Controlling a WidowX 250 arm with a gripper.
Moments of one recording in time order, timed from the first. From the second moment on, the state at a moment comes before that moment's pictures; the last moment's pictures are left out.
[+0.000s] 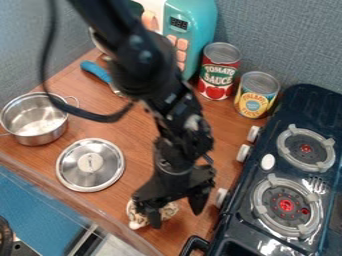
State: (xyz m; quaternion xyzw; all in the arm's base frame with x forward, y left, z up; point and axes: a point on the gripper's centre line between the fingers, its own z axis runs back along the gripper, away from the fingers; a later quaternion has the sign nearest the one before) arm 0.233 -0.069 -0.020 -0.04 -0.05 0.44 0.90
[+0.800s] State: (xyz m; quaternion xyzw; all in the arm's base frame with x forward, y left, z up) arm 0.256 -0.043 -0.039 -0.01 -0.07 0.45 0.89
